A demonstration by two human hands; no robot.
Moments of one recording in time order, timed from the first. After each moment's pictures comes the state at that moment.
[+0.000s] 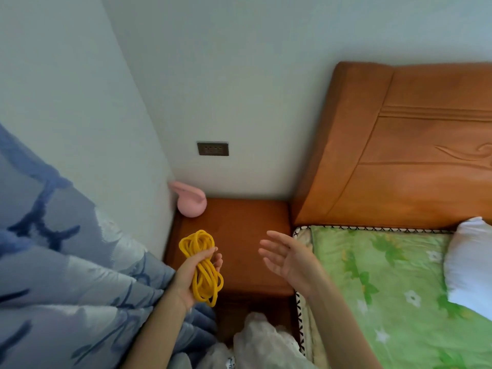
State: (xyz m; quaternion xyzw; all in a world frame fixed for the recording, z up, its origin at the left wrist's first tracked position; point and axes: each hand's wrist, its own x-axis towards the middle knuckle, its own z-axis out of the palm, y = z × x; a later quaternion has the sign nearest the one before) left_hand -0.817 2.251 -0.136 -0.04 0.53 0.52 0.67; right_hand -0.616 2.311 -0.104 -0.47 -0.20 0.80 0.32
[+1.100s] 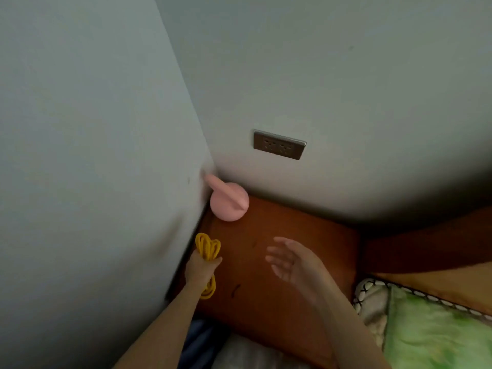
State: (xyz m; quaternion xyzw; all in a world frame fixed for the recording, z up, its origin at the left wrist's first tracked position) left_hand -0.956 2.396 -0.398 0.09 0.88 0.25 0.40; right_hand -0.760 2.514 -0.253 -0.53 -0.23 0.81 0.13
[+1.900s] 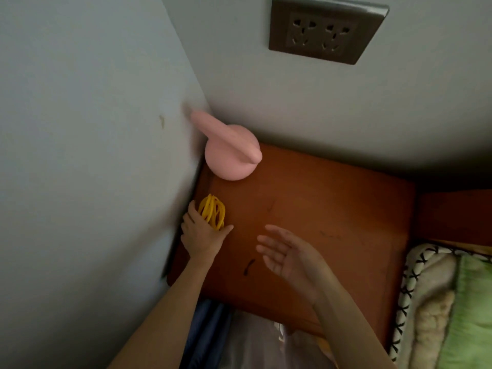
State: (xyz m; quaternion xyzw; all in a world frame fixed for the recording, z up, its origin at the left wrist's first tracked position) left_hand -0.971 2.407 -0.506 0.20 0.94 0.09 0.25; right_hand -0.794 2.479 -0.402 -0.51 -0.08 0.85 0.10
